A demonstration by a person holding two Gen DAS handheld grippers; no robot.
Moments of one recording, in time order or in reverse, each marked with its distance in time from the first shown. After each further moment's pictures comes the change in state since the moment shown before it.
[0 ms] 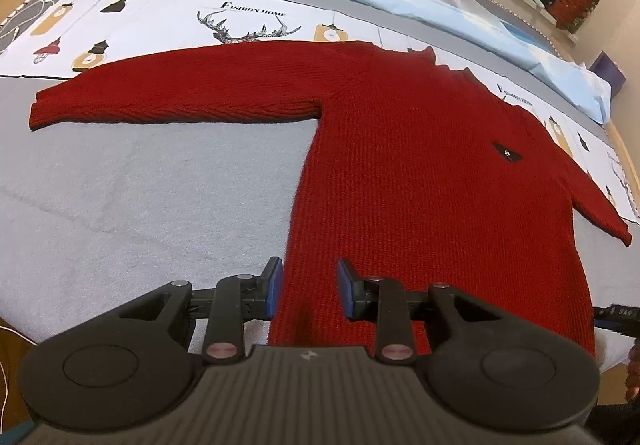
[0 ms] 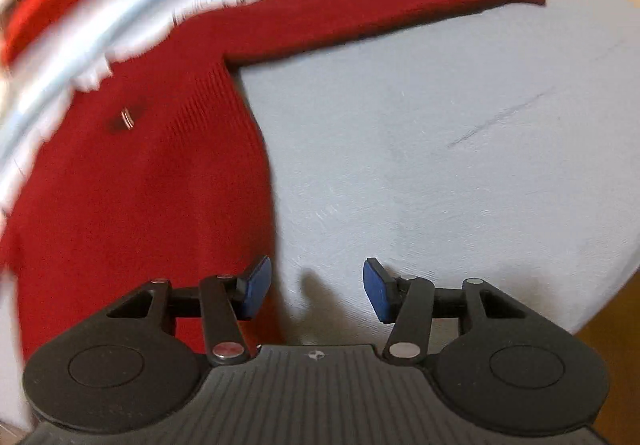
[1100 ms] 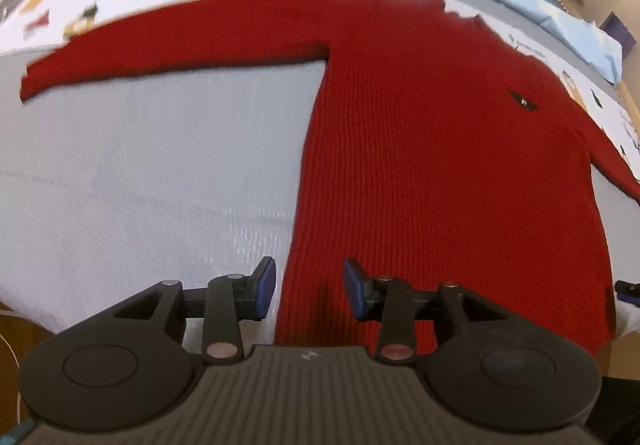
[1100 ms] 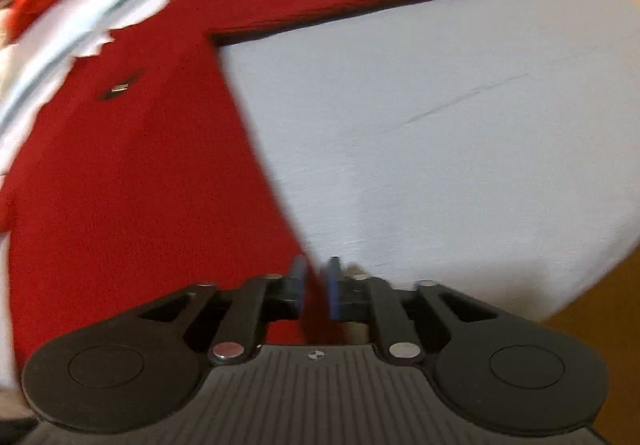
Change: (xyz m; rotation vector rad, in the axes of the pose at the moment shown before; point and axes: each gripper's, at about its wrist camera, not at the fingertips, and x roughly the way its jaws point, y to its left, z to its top) left arm 0.031 0.010 -0.015 0.037 0.149 0.018; right arm -0.010 -0.035 -0.009 0.030 0.018 0.102
